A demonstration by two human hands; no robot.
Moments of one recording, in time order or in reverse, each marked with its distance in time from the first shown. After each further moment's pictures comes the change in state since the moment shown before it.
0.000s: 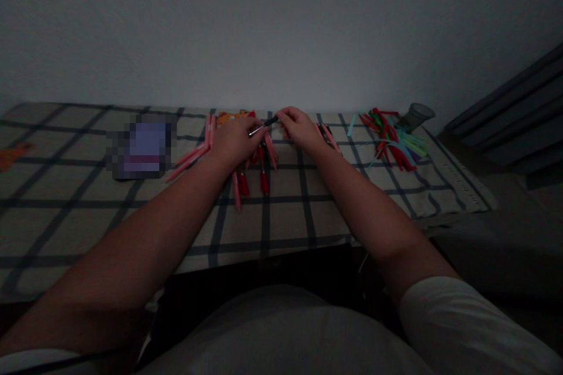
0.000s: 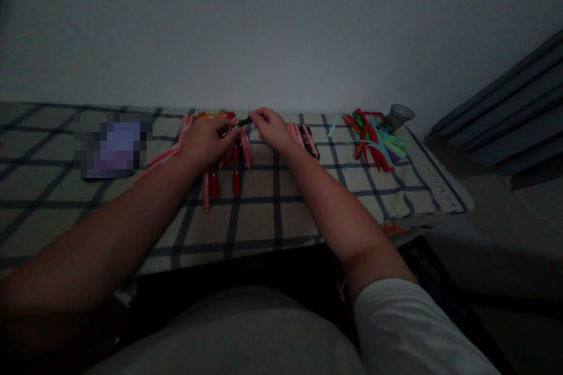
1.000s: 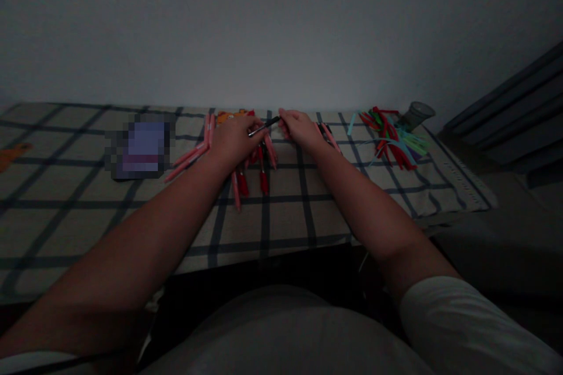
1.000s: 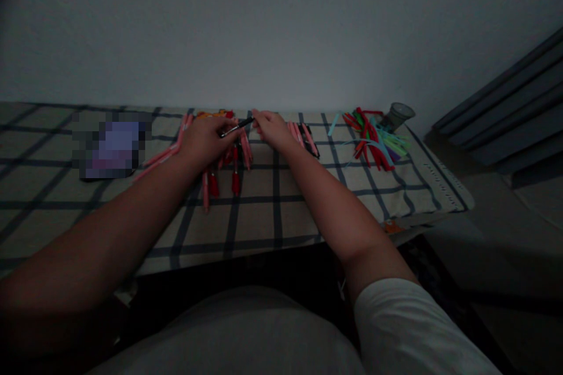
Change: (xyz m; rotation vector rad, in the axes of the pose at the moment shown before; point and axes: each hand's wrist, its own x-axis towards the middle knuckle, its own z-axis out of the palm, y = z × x) left_hand 0.003 -0.004 0.002 -0.016 0.001 0.029; right_hand 0.003 0.007 -0.002 -0.022 -0.006 0.061
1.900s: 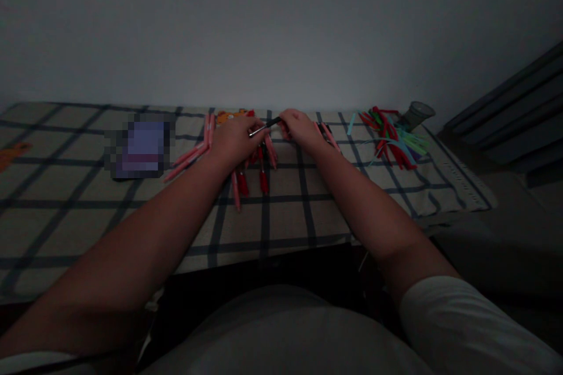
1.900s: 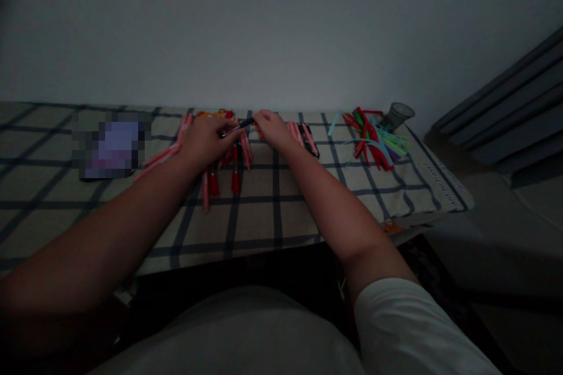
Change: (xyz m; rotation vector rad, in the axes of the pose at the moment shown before) left_hand 0.000 0.001 0.001 -0.011 -0.015 0.018; right_hand -0.010 -0.014 -0.001 -0.037 -0.007 -0.020
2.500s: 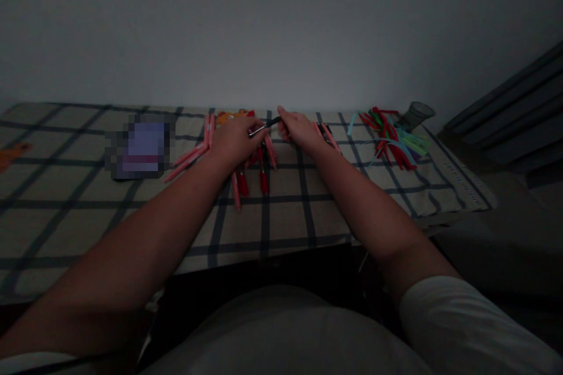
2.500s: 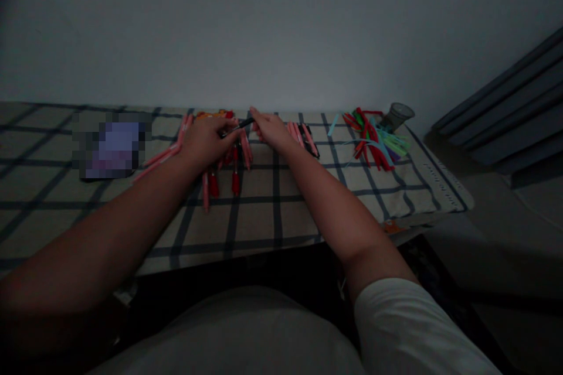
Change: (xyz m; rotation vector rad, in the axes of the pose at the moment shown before) left_hand -0.001 0.001 -0.001 0.005 0.010 -0.004; right_hand 0.003 0.005 0.003 -0.007 -0.035 0.022
